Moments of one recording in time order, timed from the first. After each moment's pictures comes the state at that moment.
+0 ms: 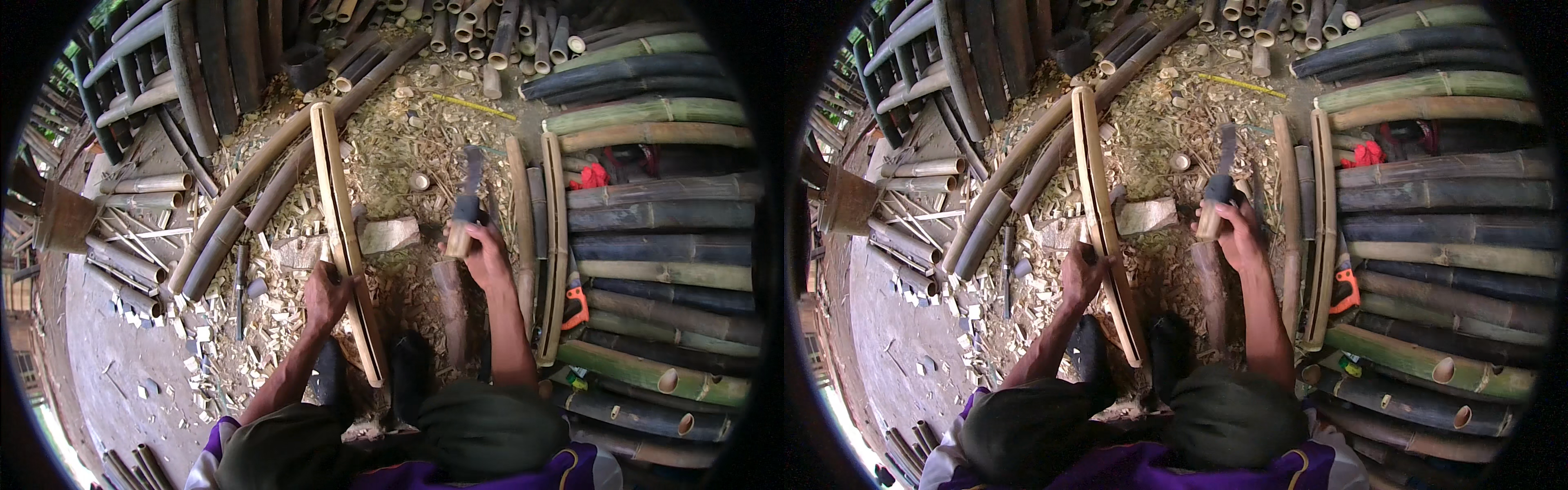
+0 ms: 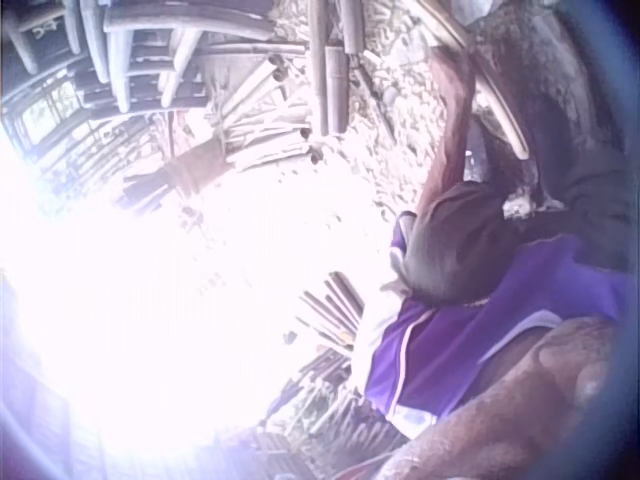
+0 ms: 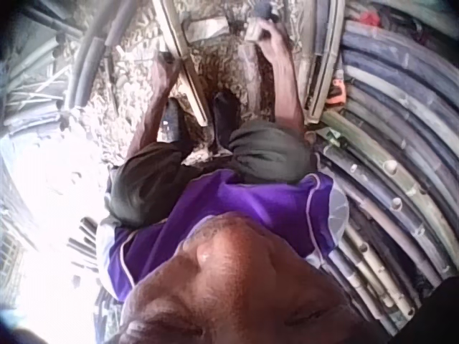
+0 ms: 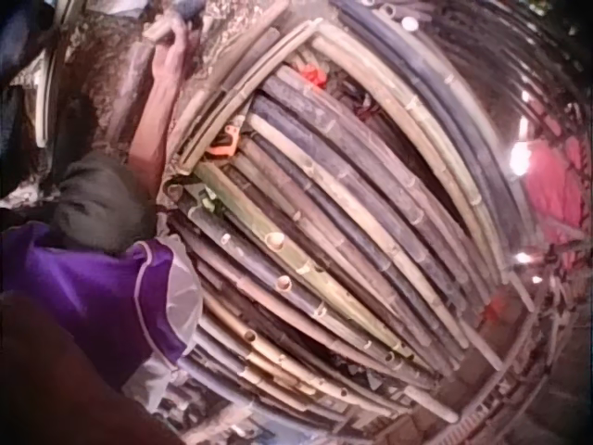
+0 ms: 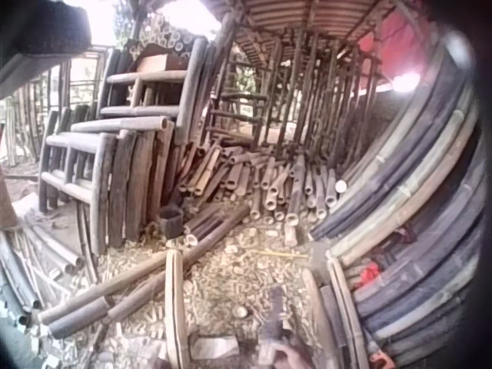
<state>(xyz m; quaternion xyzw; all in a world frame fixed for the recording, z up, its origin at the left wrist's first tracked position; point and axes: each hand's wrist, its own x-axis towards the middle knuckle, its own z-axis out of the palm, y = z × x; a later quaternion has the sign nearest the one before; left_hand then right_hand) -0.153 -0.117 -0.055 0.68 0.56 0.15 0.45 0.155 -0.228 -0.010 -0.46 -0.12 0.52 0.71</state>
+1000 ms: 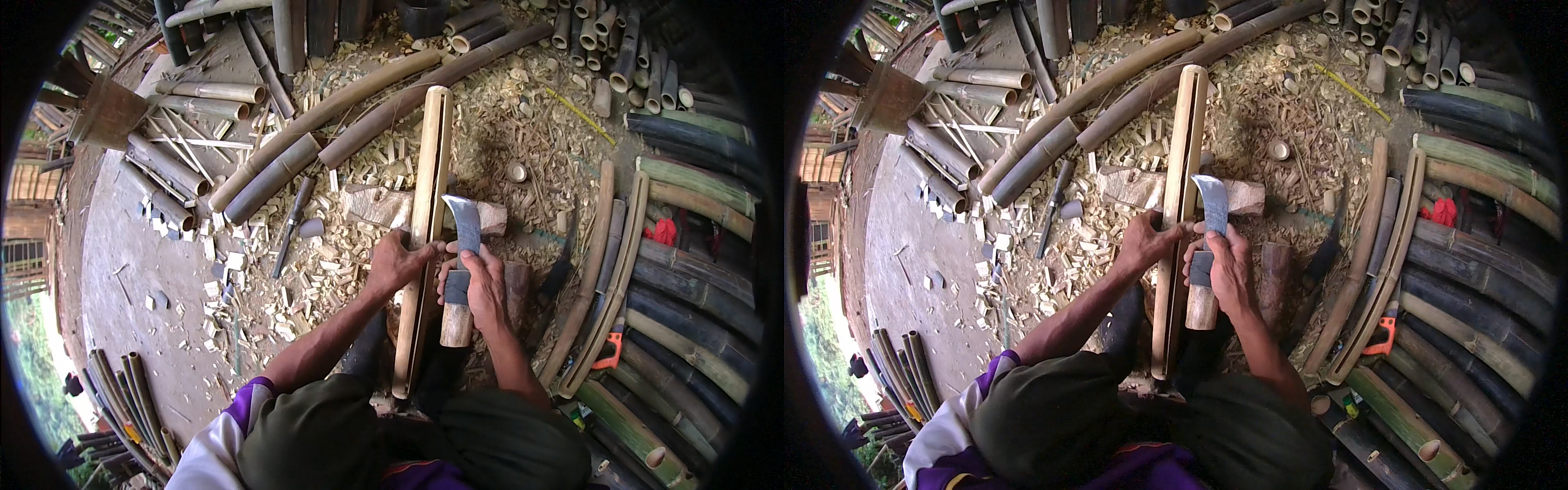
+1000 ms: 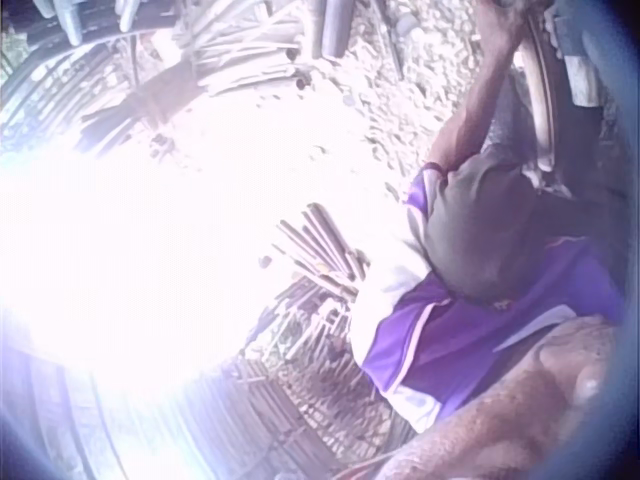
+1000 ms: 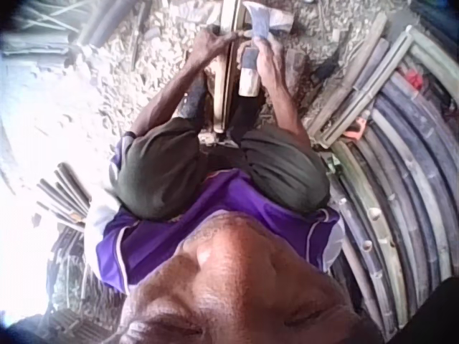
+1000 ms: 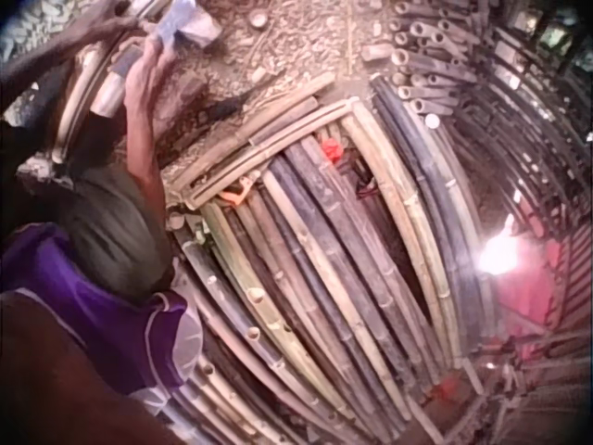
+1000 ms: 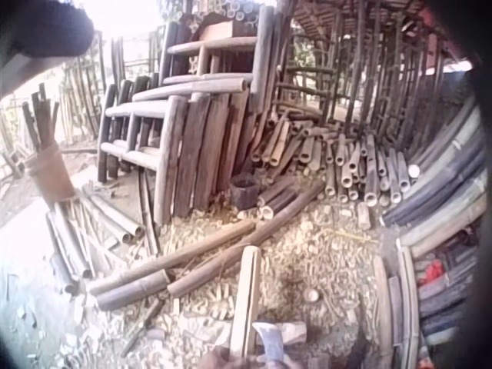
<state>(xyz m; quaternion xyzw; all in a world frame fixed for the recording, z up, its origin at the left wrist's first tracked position) -0.150 -0.114 -0.059 0.58 0.57 0.14 0.57 0.004 -0.204 0.008 -0.58 -0.16 0.60 0.52</state>
